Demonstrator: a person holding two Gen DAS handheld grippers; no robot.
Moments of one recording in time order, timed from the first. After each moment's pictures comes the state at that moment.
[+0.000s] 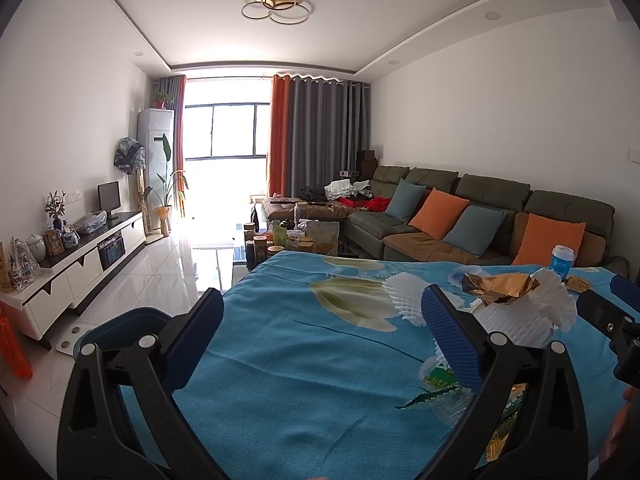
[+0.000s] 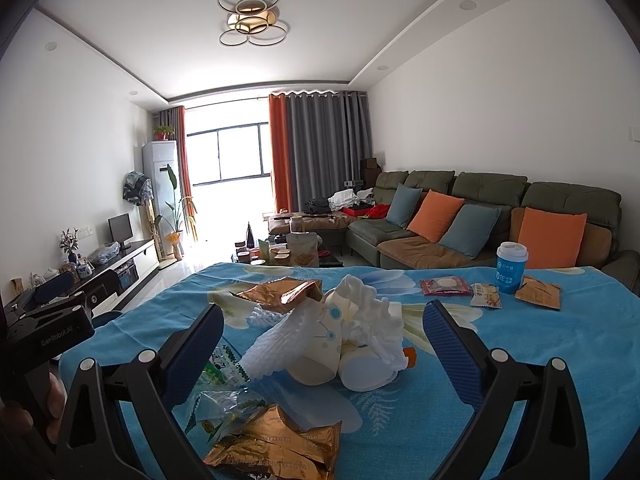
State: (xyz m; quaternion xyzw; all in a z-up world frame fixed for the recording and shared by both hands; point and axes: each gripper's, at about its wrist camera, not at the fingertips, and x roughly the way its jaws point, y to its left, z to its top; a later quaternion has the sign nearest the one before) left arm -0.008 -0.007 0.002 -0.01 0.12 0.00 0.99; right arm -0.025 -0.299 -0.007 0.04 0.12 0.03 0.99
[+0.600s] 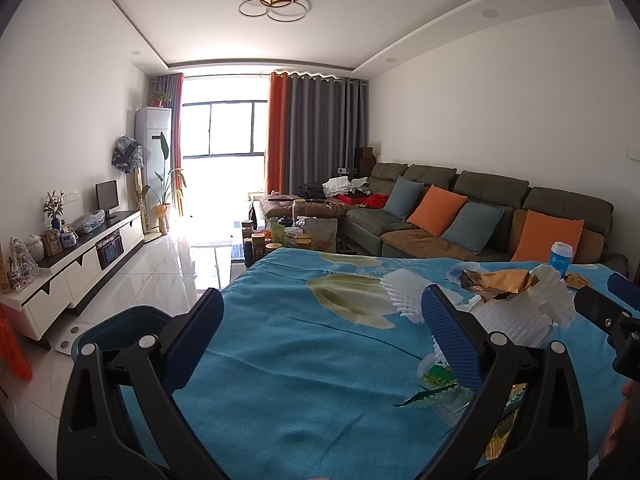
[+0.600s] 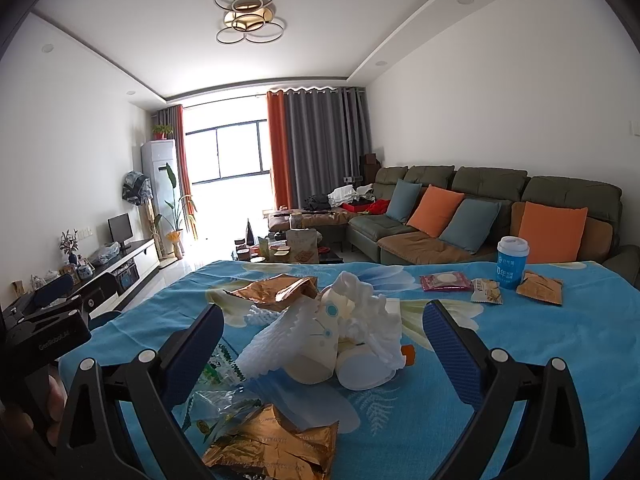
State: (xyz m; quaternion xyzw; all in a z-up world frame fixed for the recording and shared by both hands) left arm -0.009 -0.008 0.005 0.00 0.12 0.00 0.99; right arm -0.023 -0.302 -0.009 0.05 0.13 0.03 0.99
